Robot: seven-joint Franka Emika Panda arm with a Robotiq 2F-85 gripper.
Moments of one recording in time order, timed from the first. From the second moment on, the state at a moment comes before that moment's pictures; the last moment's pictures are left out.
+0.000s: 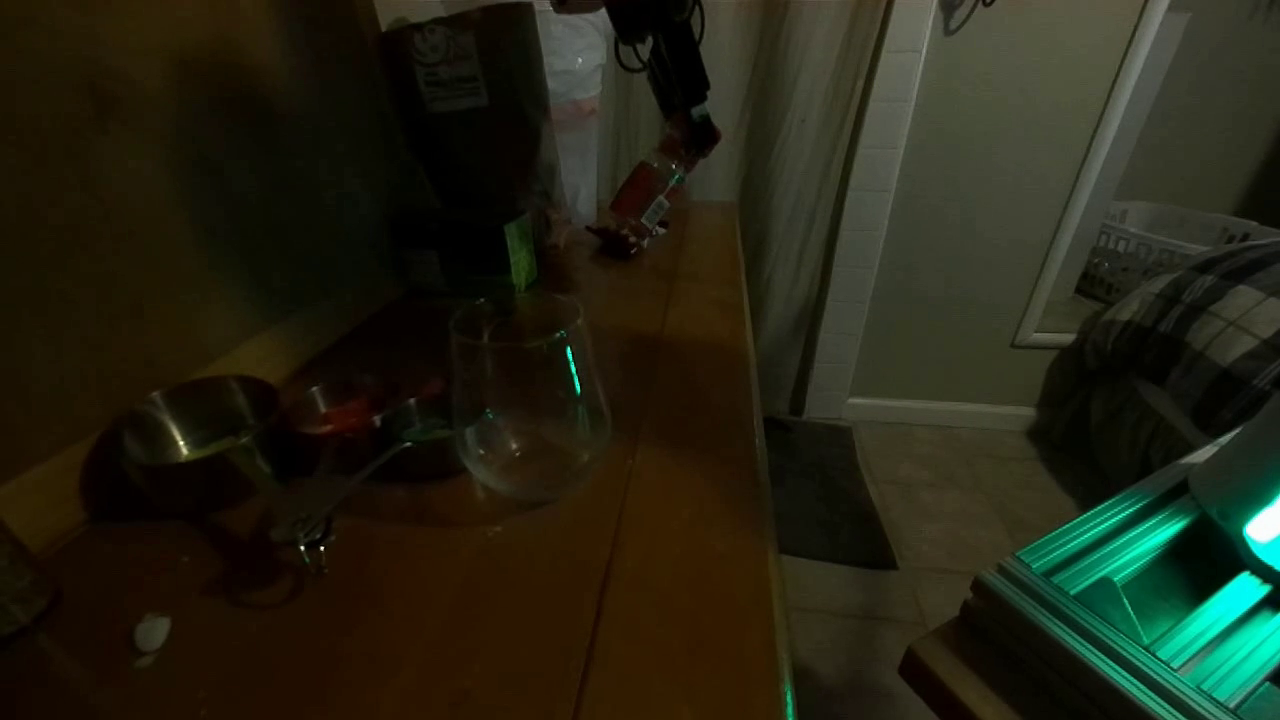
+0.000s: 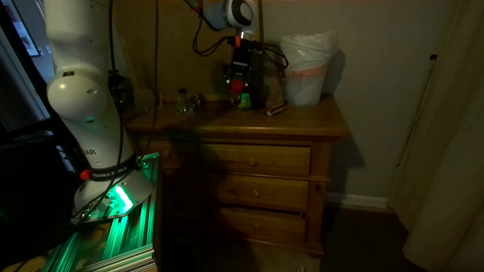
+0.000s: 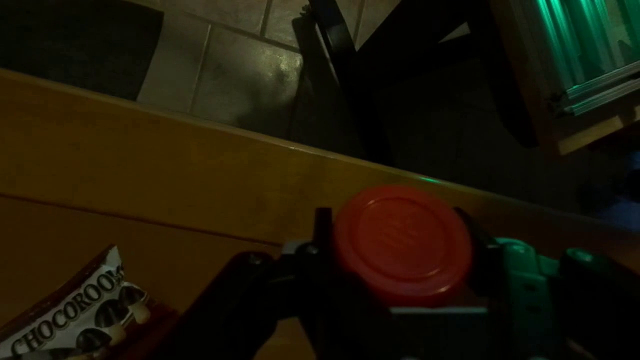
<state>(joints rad) 0.26 0.32 0.27 -1.75 -0.15 1.61 -0.65</state>
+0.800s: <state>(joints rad) 0.33 0.36 0.31 -1.70 -0.26 1.39 -0.70</state>
